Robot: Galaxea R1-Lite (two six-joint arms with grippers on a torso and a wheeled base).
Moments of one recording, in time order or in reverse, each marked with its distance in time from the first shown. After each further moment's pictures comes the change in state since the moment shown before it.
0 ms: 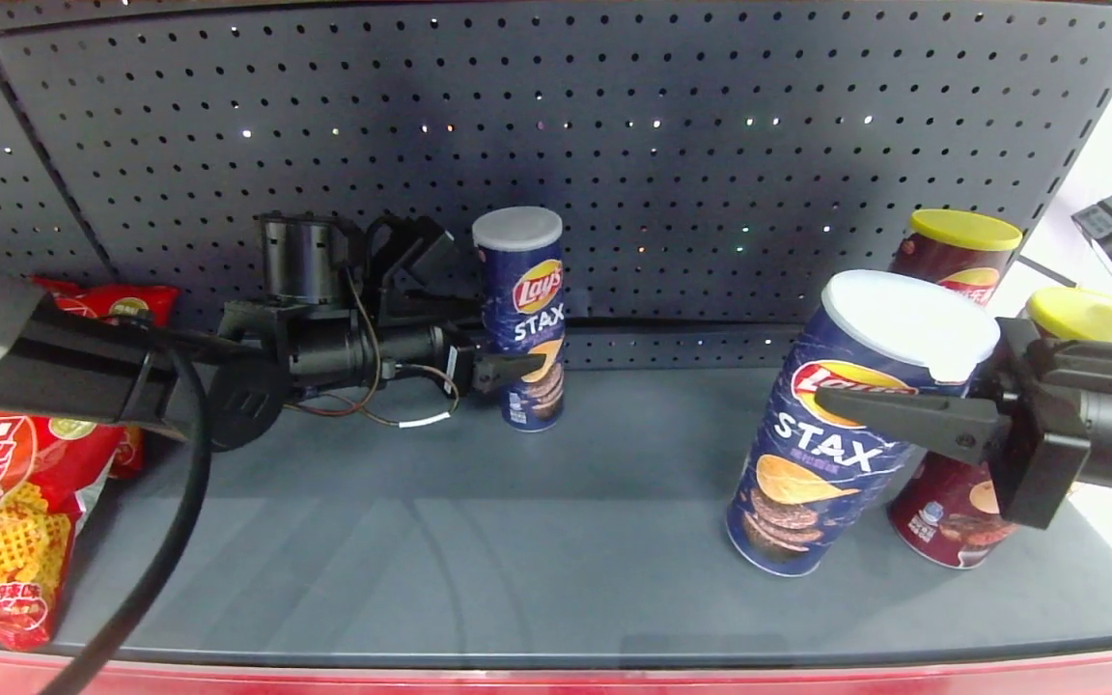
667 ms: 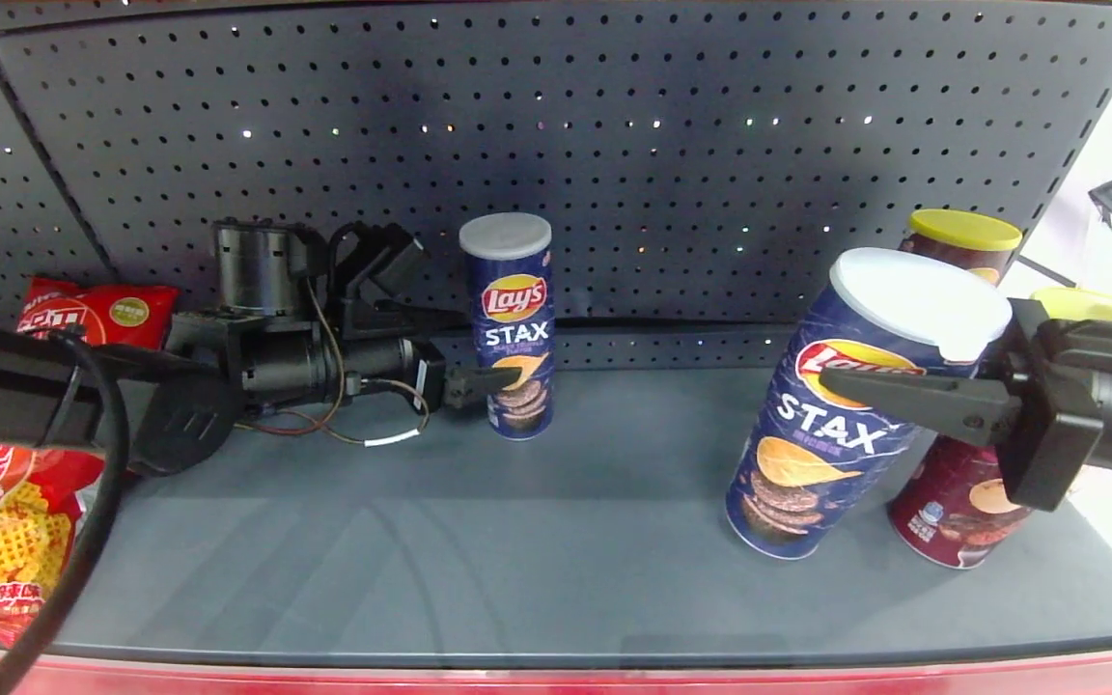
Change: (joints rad) left arm 0.034 -0.085 0.111 0.005 0.000 0.010; right arm 0.001 -0.002 -0.029 0.001 0.000 0.000
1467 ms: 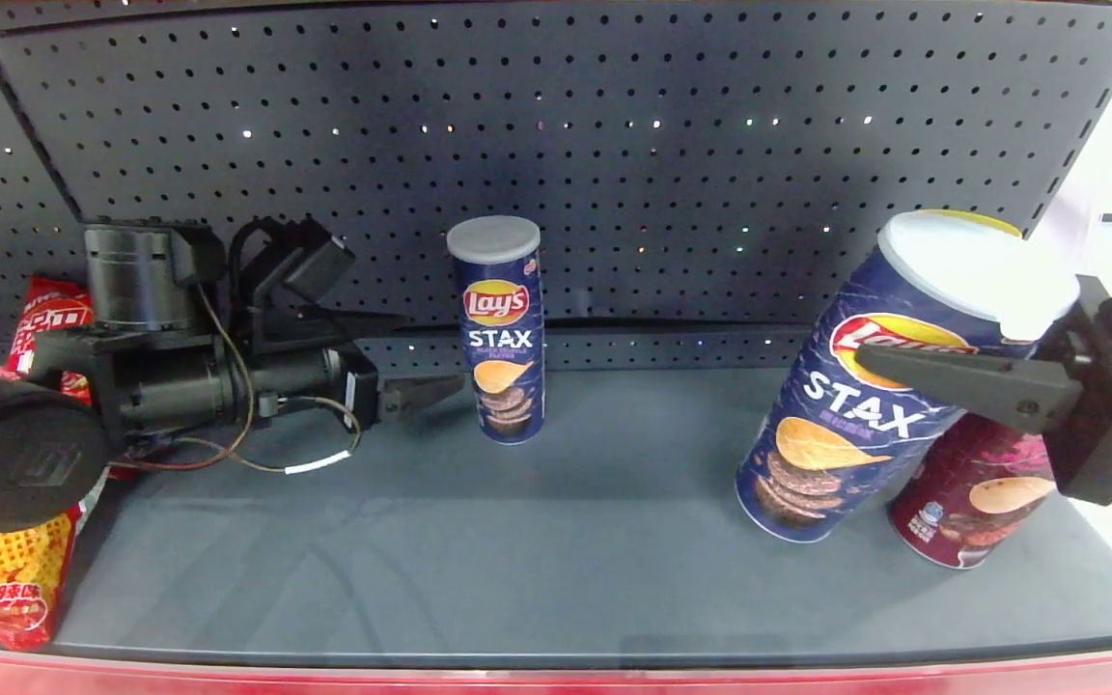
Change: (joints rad) left arm 0.060 -0.175 0.164 0.009 0.028 0.007; right arm 0.001 -0.053 -0.012 0.001 -0.003 0.000
